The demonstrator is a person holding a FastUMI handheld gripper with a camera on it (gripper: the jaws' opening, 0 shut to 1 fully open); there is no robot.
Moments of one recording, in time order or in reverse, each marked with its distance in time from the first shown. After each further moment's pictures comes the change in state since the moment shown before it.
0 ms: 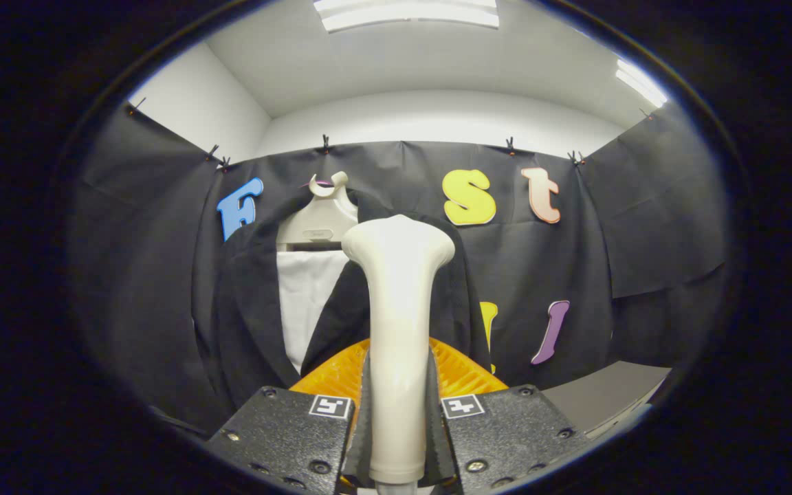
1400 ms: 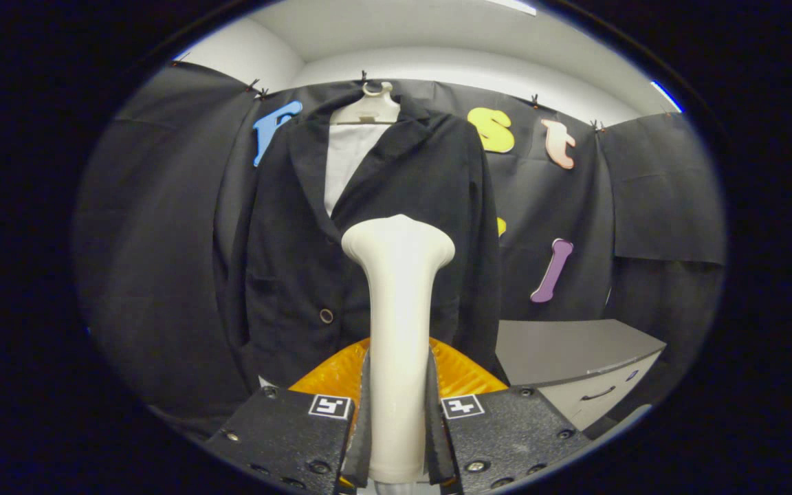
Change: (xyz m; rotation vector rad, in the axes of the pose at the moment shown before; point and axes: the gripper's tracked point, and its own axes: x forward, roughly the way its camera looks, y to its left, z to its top) arm -0.107 0.000 -0.185 -0.130 0.306 0.052
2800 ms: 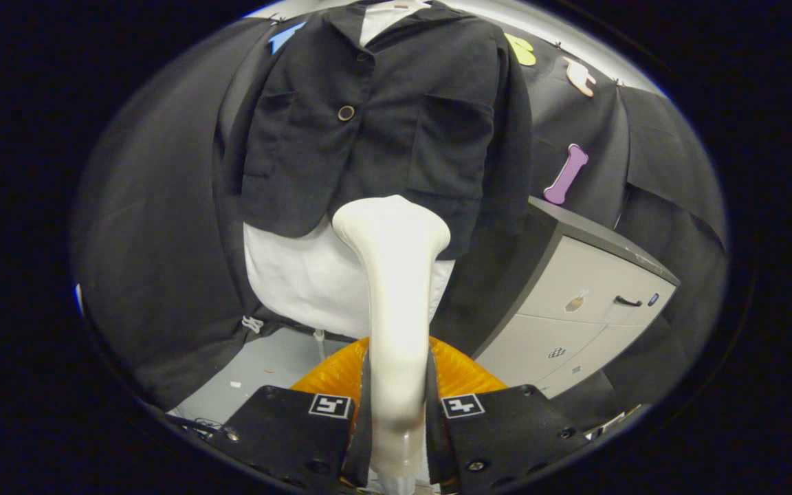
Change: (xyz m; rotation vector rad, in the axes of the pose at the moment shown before) arm -0.006 0.001 -0.210 -0.068 0.392 -0.044
